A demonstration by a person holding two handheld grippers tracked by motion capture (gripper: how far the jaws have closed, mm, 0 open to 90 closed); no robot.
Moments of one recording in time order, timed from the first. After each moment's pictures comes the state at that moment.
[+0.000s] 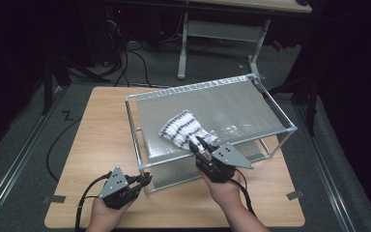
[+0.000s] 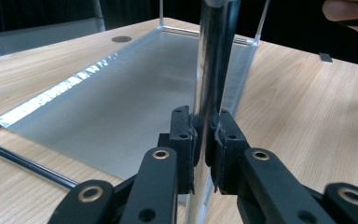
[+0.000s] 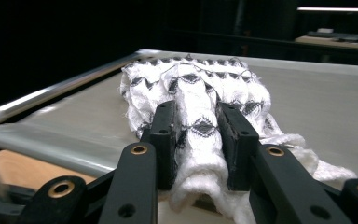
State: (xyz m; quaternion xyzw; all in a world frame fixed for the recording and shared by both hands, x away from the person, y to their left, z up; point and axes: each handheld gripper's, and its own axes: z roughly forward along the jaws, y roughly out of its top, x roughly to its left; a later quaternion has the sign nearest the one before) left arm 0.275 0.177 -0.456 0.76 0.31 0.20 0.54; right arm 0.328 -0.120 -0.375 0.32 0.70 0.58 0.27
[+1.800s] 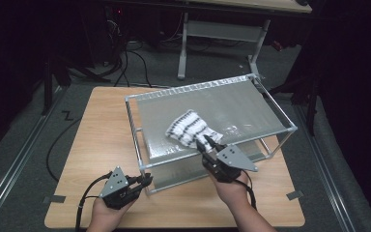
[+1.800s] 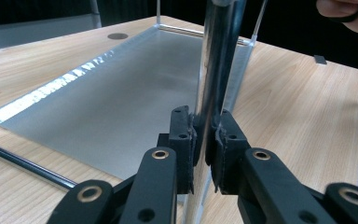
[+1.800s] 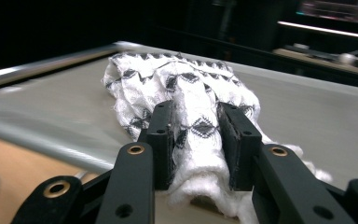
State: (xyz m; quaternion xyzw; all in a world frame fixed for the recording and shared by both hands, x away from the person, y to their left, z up) left arm 0.275 0.176 -0.456 0.76 0.31 0.18 0.55; right arm 0.333 -0.143 -0.376 0.31 0.70 0.55 0.33
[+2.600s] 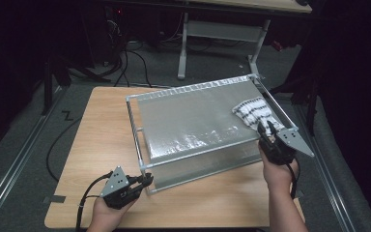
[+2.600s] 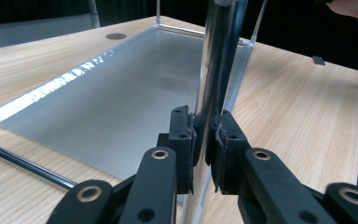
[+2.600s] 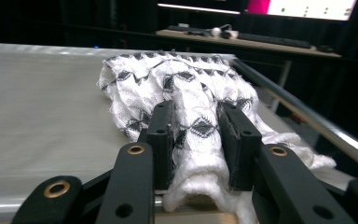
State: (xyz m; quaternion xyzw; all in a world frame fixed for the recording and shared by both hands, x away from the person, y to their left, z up) left arm 0.276 0.174 -0.456 0.76 0.31 0.18 0.55; right arm 0.383 -0.277 -0.375 0.46 0.62 0.48 0.43
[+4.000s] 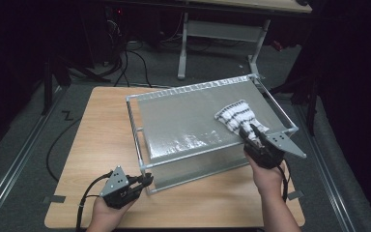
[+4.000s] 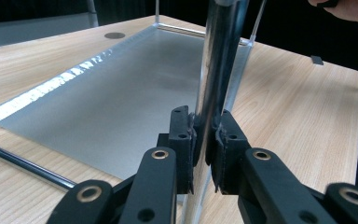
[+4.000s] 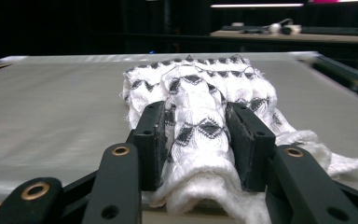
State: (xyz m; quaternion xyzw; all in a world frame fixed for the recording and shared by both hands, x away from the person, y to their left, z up) left arm 0.277 0.175 -0.456 0.76 0.31 0.18 0.55; right arm 0.371 -0.242 -0.375 0.41 0.65 0.55 0.33
